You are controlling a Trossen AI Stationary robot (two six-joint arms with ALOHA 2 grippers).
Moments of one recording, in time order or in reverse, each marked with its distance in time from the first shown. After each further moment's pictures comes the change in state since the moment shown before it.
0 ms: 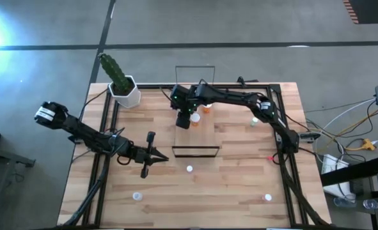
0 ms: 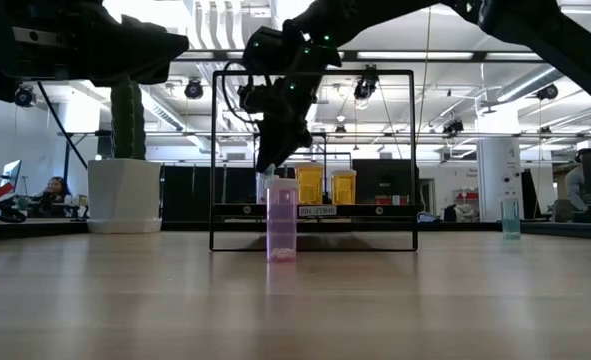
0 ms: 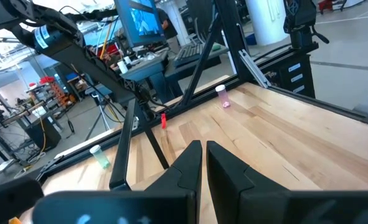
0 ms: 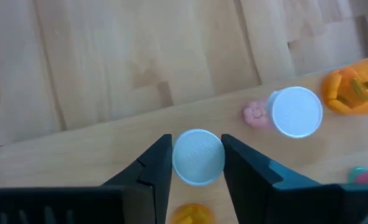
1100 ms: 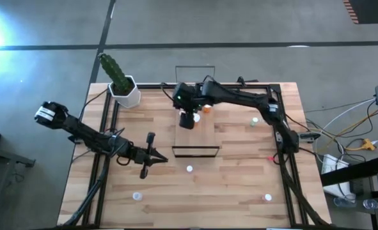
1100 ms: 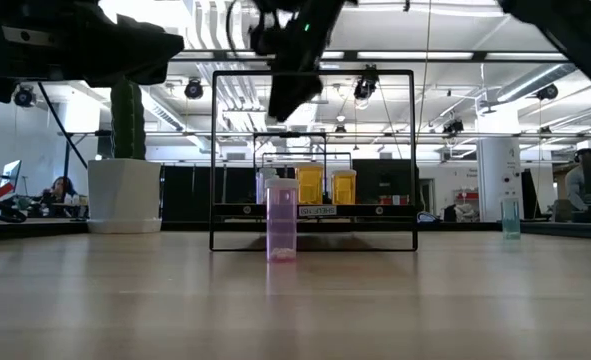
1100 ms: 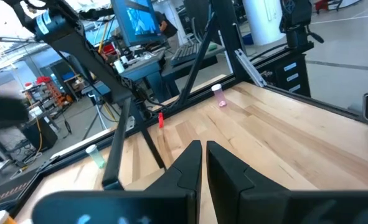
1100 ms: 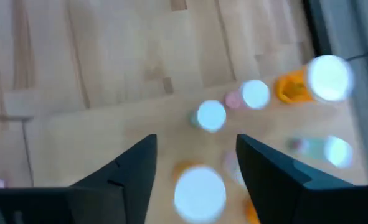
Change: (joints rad) left arm -0.012 0.000 -0.005 -0.001 0.001 -0.002; right arm 0.076 -0.100 0.112 -0.185 0.117 -0.010
